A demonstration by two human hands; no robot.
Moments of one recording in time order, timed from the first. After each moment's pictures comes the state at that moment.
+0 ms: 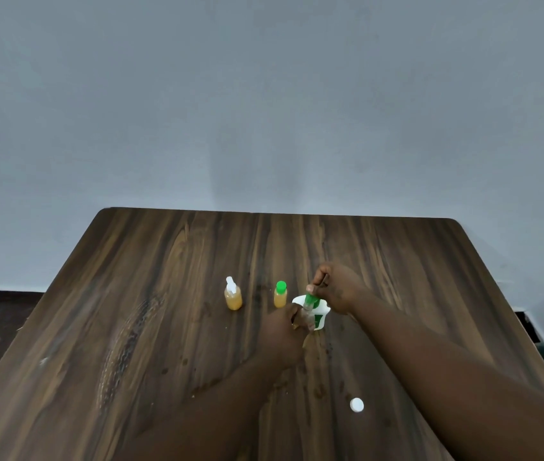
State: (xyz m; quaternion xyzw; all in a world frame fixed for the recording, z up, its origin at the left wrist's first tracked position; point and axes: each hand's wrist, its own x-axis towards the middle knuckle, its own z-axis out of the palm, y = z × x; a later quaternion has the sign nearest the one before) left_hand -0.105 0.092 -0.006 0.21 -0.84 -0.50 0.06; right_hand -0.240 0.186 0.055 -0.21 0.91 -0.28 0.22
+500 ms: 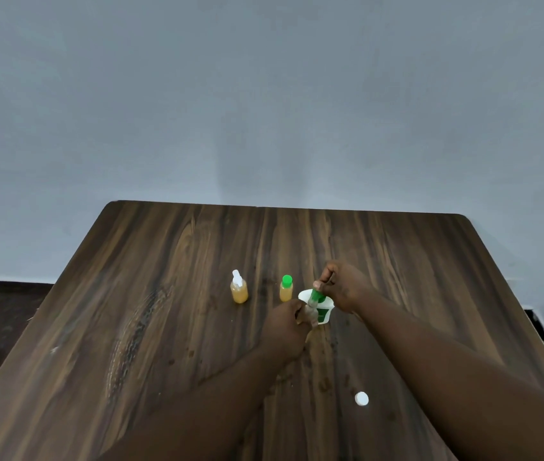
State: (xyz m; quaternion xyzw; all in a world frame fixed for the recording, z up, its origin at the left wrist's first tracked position) left_hand -0.102 0.089 -0.004 0.21 -0.84 -0.49 0.05; right_hand -0.237 0.186 0.048 -0.20 0.92 -0.26 0.22
